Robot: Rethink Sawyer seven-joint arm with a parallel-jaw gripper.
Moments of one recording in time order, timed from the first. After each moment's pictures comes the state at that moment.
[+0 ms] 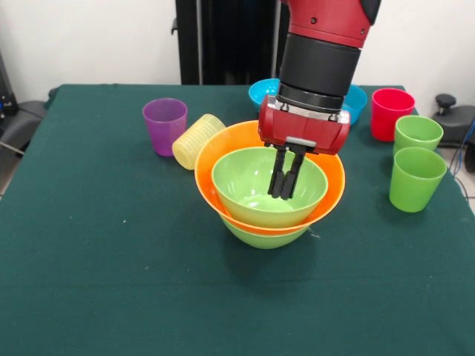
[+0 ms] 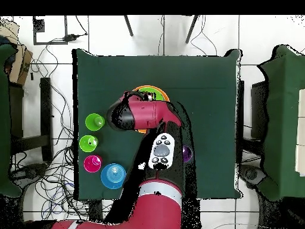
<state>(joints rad) -0.01 -0.50 -0.16 1.44 -0.12 0.25 1.86</state>
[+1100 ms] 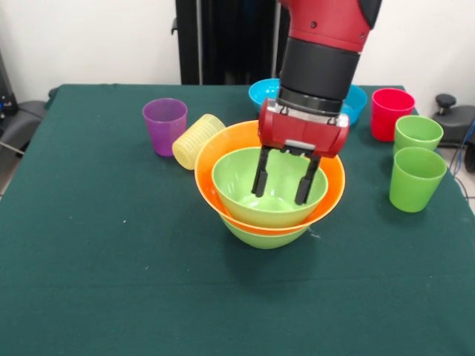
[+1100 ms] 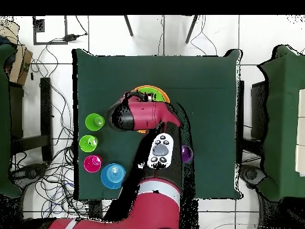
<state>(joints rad) -0.01 -0.48 -0.18 1.44 -0.11 0.24 1.86</state>
